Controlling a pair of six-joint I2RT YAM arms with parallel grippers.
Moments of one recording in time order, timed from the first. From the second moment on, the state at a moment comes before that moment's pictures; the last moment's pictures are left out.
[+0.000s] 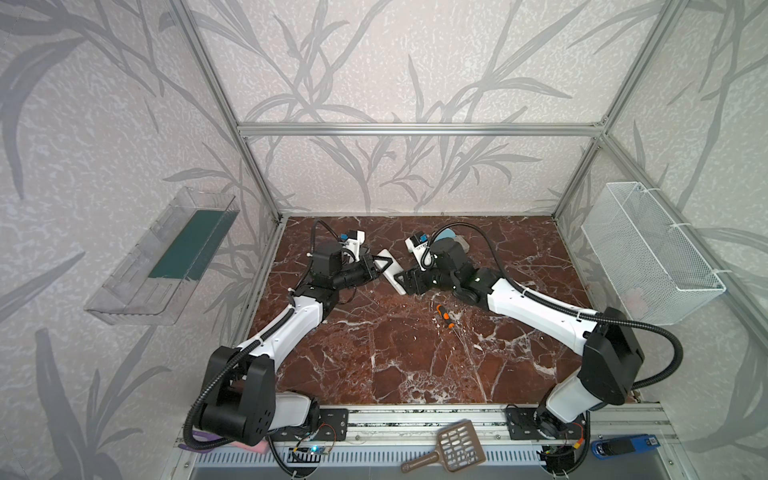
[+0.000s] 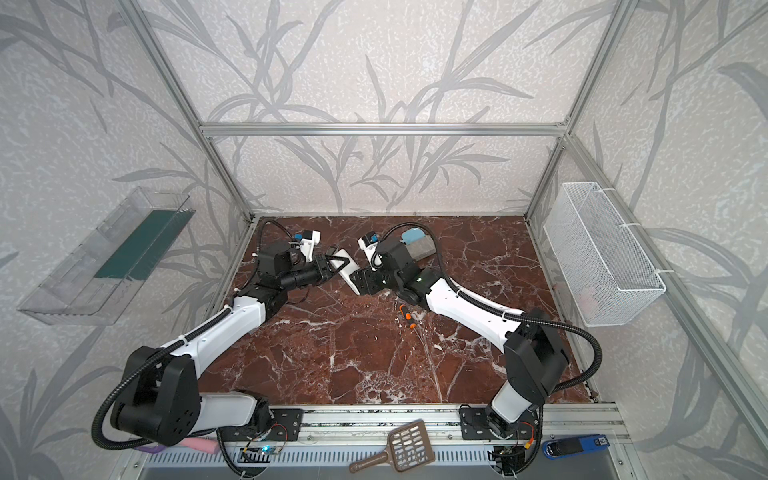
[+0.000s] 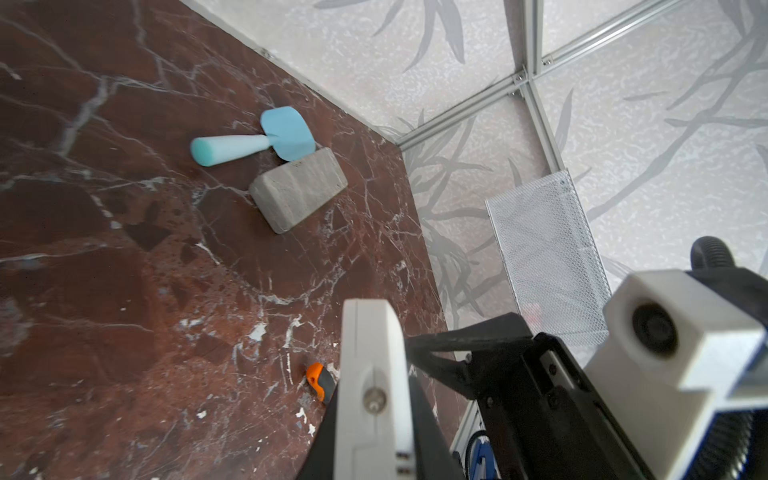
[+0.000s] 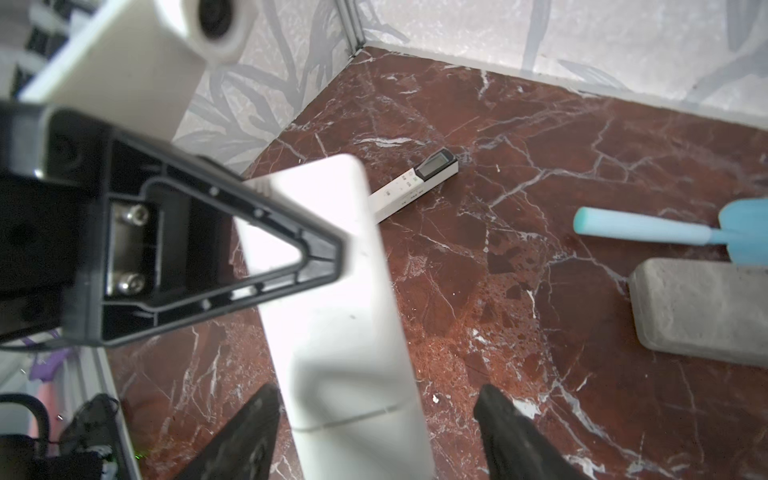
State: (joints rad) left arm -0.21 1.33 0.79 0.19 0.67 -0.83; right arm 0.74 1.60 1.23 -0.18 -0.17 0.37
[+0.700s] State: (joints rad) left arm -0.12 1.21 0.62 0.51 0.61 -0.98; right arm 0.67 1.72 1.13 0.22 -0.50 0.96
